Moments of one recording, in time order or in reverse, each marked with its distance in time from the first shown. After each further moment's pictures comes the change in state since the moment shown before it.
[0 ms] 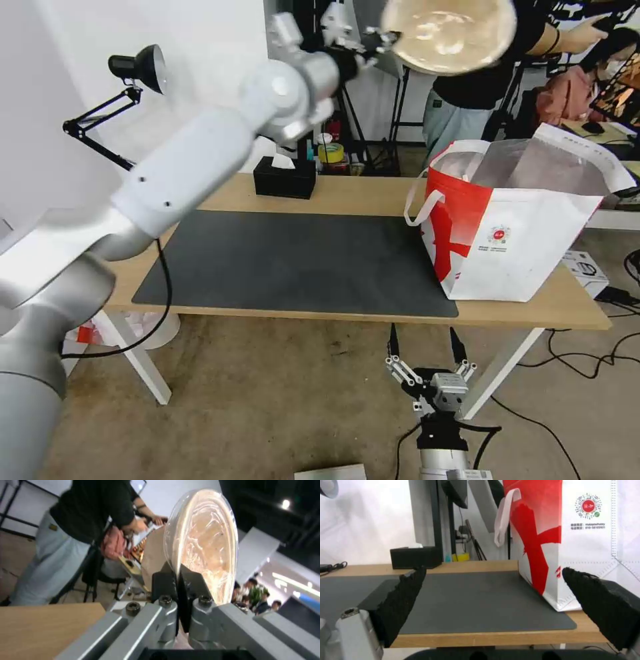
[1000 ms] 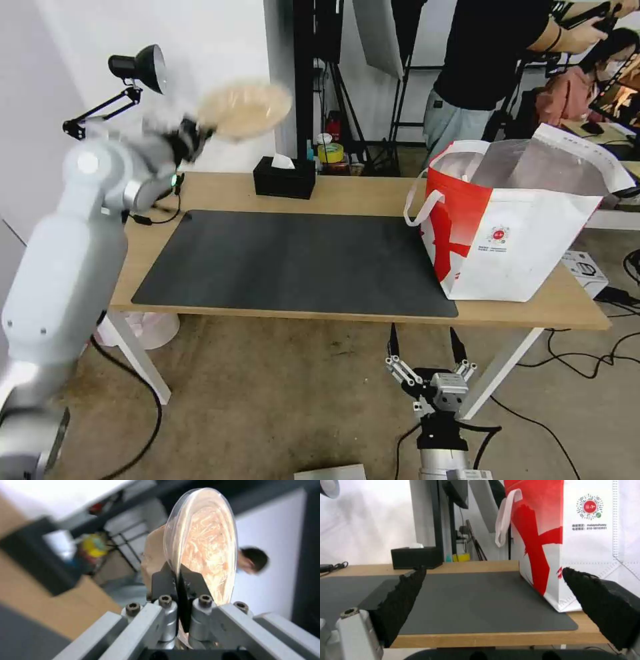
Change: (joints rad) left arm 0.512 0.275 -0.737 -0.368 -0.092 0.061 -0.559; right arm 0.000 0.000 0.000 0.000 0.000 0.000 0.000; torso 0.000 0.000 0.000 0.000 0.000
